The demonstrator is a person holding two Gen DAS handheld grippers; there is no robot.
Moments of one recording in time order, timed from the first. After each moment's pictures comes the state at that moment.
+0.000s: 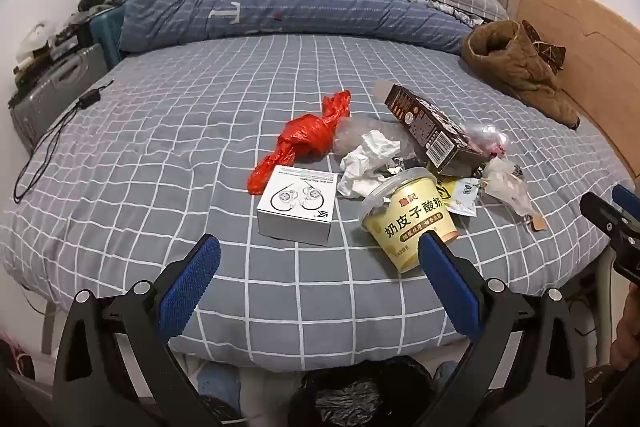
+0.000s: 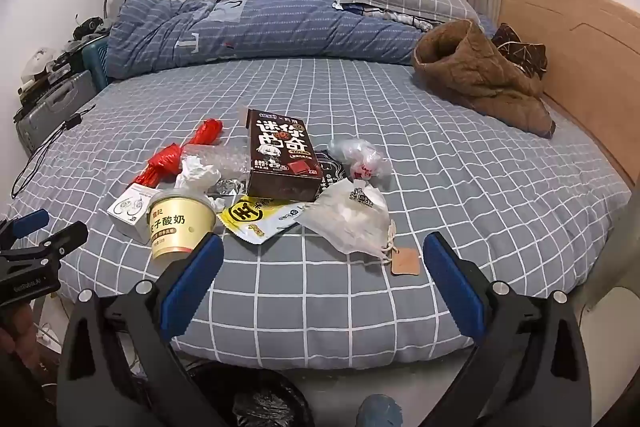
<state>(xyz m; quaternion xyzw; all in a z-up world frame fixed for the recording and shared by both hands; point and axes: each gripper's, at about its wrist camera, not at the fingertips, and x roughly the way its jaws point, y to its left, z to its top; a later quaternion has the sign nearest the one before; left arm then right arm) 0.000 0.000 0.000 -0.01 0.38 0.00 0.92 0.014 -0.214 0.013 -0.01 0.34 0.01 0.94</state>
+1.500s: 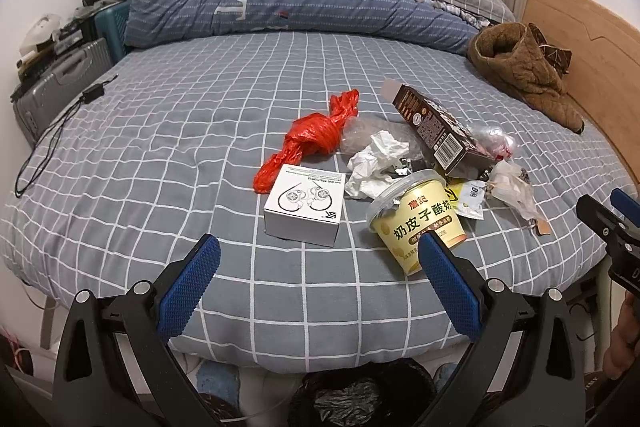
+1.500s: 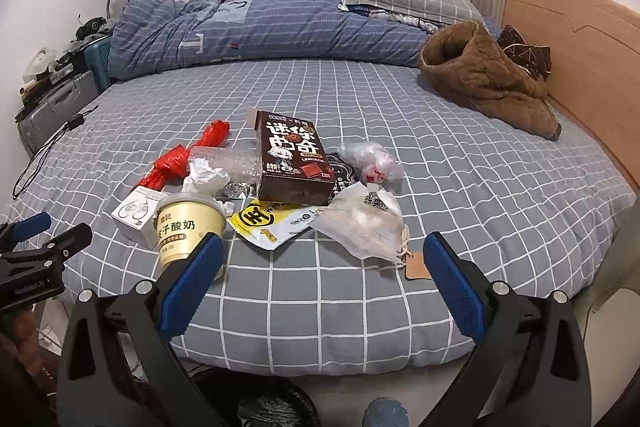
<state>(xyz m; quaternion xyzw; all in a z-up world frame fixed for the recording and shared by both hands) 0.004 0.009 -0.003 -0.02 0.39 0.01 0.92 0.020 -0.200 0.010 -0.01 0.34 0.01 0.94</state>
